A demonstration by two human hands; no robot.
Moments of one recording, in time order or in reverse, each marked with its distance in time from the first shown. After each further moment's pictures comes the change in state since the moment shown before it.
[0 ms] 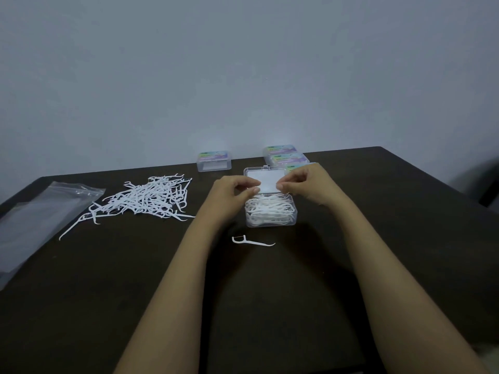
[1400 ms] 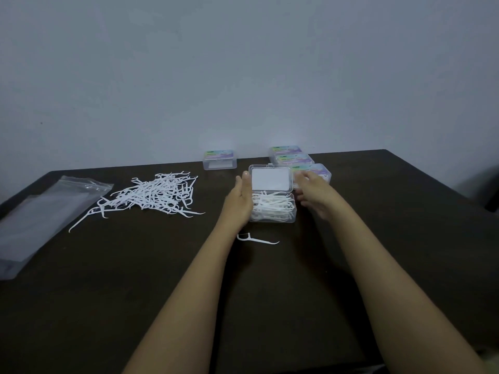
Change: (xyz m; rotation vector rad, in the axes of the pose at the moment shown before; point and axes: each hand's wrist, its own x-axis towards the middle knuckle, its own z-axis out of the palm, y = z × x) left_hand -0.002 -0.007 0.023 -0.137 0.010 -0.297; right_hand 0.007 0.007 0.018 0.304 0.039 0.317
